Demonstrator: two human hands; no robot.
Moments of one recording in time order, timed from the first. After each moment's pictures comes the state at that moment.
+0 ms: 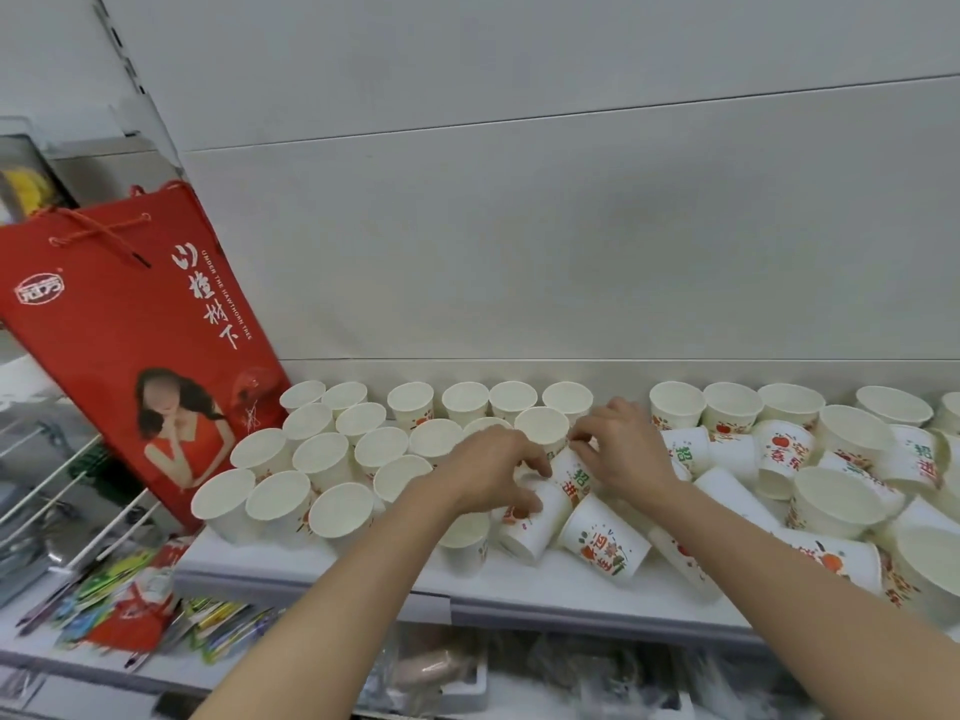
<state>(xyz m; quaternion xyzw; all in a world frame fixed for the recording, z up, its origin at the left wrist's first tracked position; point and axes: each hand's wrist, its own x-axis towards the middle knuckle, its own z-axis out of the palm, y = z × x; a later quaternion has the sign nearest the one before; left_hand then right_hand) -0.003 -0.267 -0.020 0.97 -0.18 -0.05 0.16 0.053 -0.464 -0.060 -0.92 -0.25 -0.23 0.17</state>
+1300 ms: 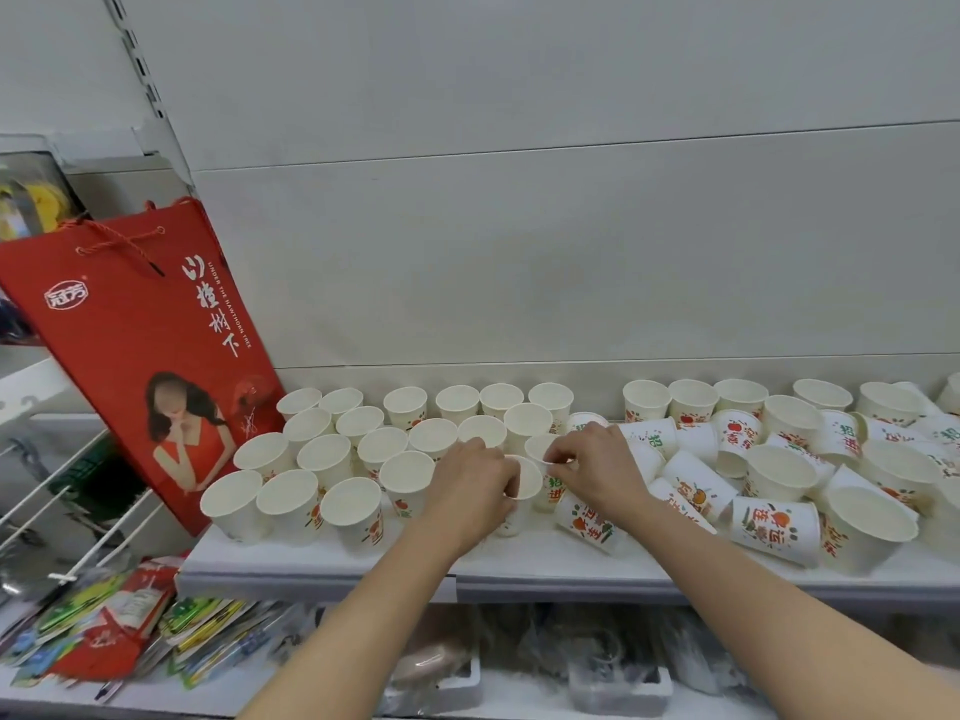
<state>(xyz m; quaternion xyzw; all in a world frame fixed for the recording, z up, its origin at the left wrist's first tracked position) -0.068 -0.267 -0.018 0.98 -0.17 0.12 0.02 -0.007 -0.446 -0.047 -0.95 -0.20 -0.14 0.20</state>
